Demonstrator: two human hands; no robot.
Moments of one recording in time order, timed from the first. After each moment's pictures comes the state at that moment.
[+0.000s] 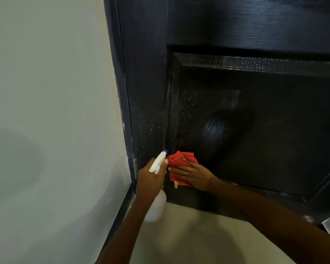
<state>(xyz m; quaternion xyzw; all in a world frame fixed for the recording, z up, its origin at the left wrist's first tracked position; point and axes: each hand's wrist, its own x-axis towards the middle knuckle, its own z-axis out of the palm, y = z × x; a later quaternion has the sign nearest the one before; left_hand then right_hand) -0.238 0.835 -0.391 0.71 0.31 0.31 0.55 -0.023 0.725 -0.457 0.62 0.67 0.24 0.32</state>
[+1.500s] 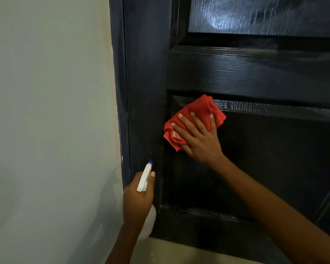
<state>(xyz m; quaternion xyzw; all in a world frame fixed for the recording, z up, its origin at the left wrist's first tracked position) -0.250 0.859 -0.330 0.67 0.28 0.44 0.52 -0.010 0.756 -0.225 0.67 0.50 0.55 -0.02</state>
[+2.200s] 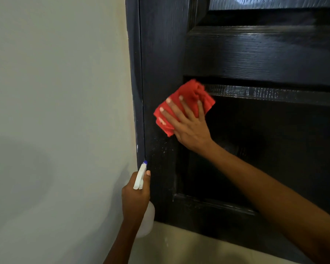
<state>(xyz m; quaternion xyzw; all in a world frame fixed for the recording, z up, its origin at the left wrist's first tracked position) -0.285 0.895 -0.368 0.65 0.32 0.43 0.54 -0.046 0.837 -0.225 0.65 0.52 0.55 -0.02</state>
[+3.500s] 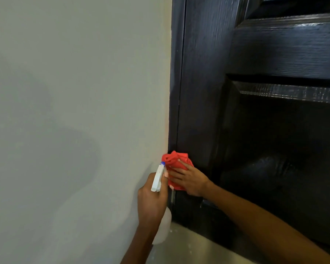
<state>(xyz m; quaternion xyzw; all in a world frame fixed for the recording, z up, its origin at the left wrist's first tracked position) -0.313 0.899 -0.362 0.66 0.38 0.49 0.42 -0.083 0.902 -0.402 0.56 0.71 0.30 0.32</state>
